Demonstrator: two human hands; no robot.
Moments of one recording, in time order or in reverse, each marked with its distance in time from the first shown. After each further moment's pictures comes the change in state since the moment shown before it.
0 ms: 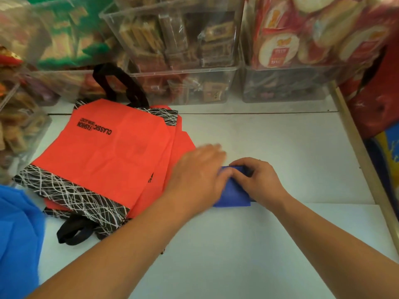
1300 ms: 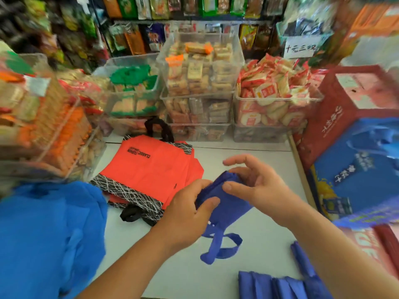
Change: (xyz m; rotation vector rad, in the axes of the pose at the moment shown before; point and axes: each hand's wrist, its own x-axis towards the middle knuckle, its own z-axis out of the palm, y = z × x) left_hand -0.113 0.102 -0.239 -0.877 -0.075 -0.394; right_hand -0.197 -0.259 -0.090 0.272 -0.244 -0.107
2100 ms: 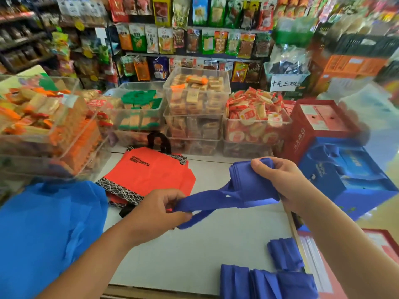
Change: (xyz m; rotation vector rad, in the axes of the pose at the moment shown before) left_hand -0.086 0.039 -0.040 -0.058 -0.078 -0.047; right_hand -0.074 -0.045 -0.059 0.087 0.243 0.072
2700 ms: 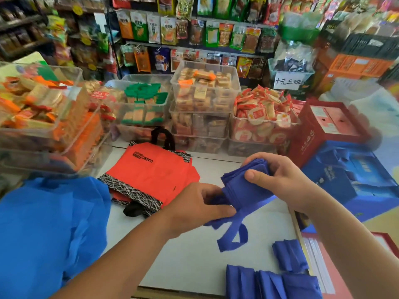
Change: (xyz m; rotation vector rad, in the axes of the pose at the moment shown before) left_hand 0.034 0.026 0.018 -0.201 -0.218 -0.029; right_hand 0.002 -0.028 0.037 -0.201 -0.296 -0.259
